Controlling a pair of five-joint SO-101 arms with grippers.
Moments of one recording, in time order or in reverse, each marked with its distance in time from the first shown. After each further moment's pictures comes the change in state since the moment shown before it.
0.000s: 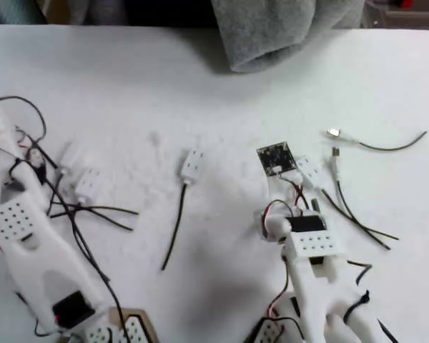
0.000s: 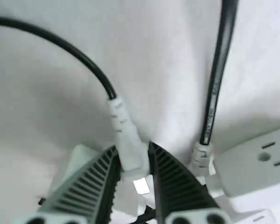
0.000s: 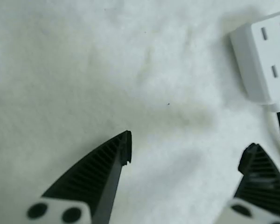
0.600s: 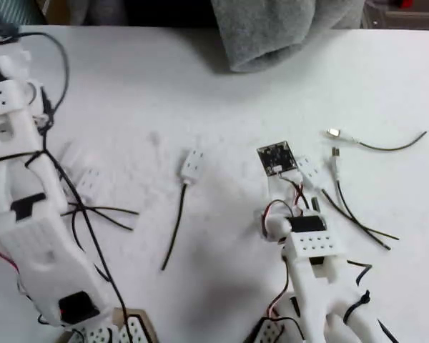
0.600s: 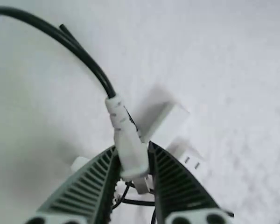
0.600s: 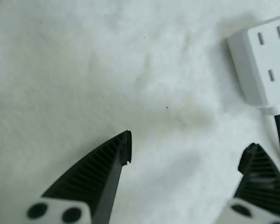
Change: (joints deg) left arm 12.9 -27.4 6.2 0.4 -17.8; right arm 0.0 0.0 0.1 -1.0 0.0
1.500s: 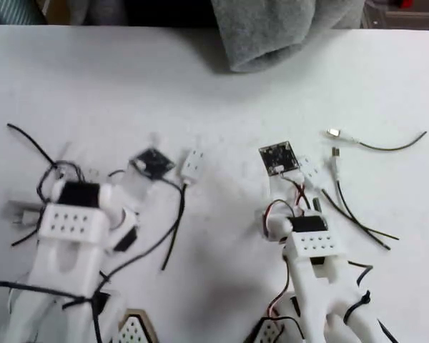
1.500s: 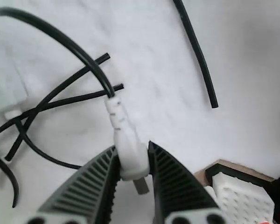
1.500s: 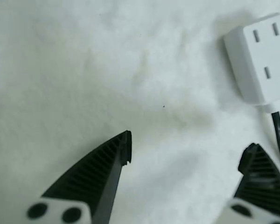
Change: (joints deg) left arm 25.6 -70.3 98.8 -15.8 -24.7; right arm 0.7 0.0 0.1 0.0 0.0
